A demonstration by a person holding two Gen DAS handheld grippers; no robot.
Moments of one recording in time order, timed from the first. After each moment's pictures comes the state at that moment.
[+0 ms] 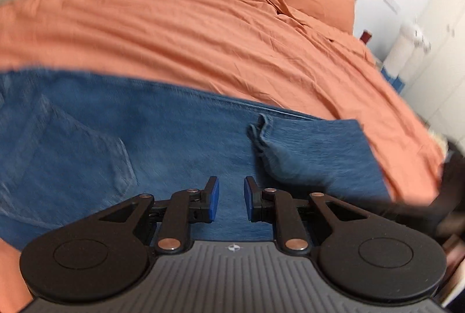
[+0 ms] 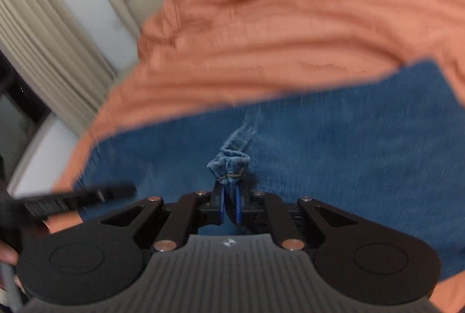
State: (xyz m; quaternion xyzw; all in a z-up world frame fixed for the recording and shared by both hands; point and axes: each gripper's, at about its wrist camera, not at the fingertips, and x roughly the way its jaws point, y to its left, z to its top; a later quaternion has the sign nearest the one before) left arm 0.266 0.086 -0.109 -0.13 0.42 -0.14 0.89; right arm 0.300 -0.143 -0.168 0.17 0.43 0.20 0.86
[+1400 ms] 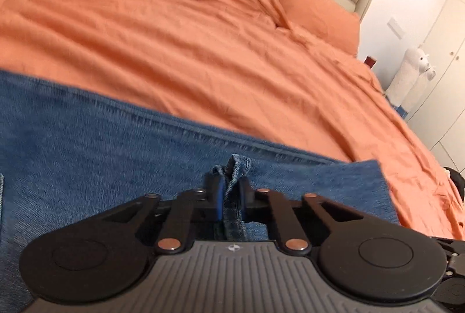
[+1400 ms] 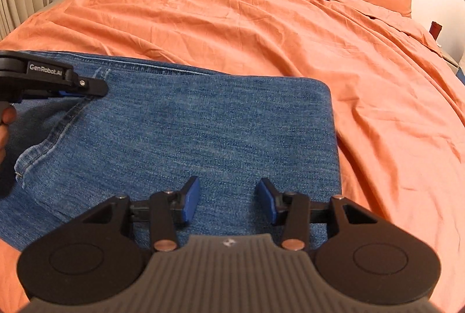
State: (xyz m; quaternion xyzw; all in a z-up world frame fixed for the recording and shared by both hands) left arm 0.341 0.018 -0.165 -0.15 0.36 -0.13 0.91; right arm 0.312 -0.213 -0.176 -0.06 0.42 0.07 0.90
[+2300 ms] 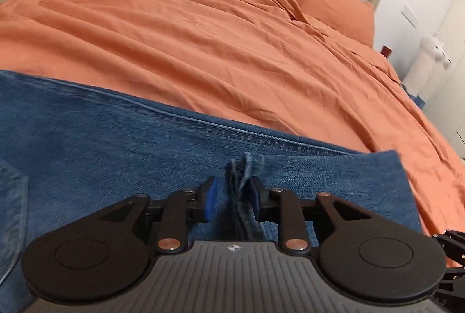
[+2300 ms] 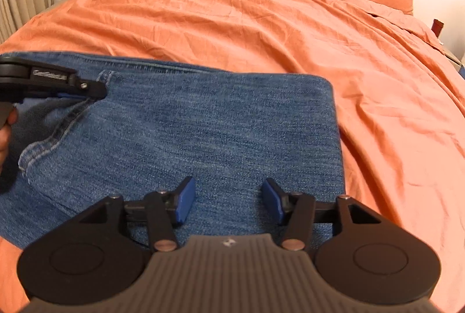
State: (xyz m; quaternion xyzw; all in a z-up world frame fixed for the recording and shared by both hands) left arm 0.334 0.025 -0.162 -0.12 0.38 -0.09 0.91; right arm 0.310 -0.213 -0.173 -0.05 0.41 0.08 0.91
